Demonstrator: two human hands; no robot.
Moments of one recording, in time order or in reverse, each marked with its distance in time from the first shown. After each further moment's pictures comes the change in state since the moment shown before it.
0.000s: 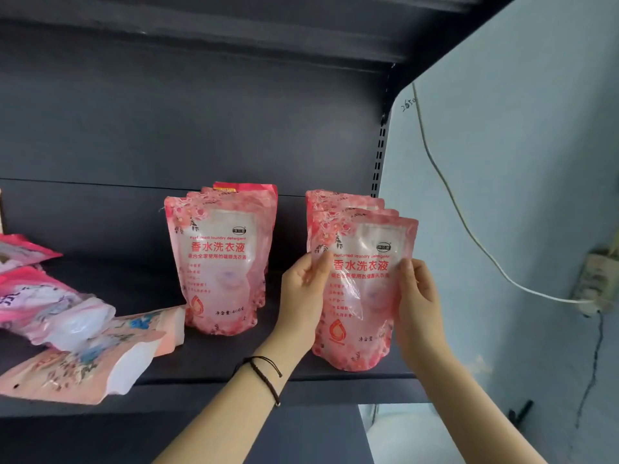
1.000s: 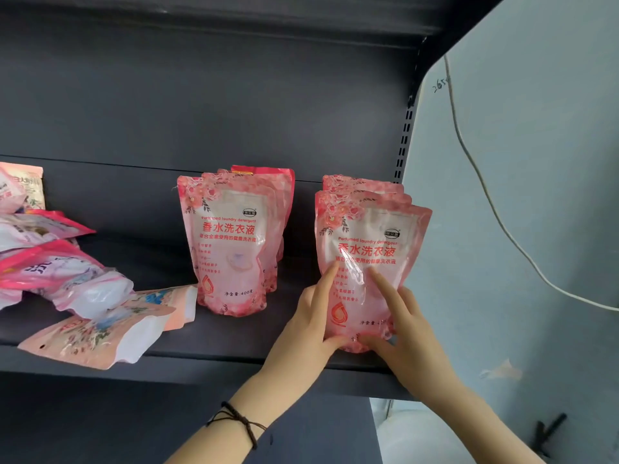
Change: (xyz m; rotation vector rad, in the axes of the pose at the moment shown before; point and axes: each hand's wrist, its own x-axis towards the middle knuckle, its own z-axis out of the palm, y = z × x) left_hand -0.039 -0.059 -0.030 0.823 -0.246 0.183; right_hand -0.017 0.044 -0.035 -0.755 -0.556 -0.352
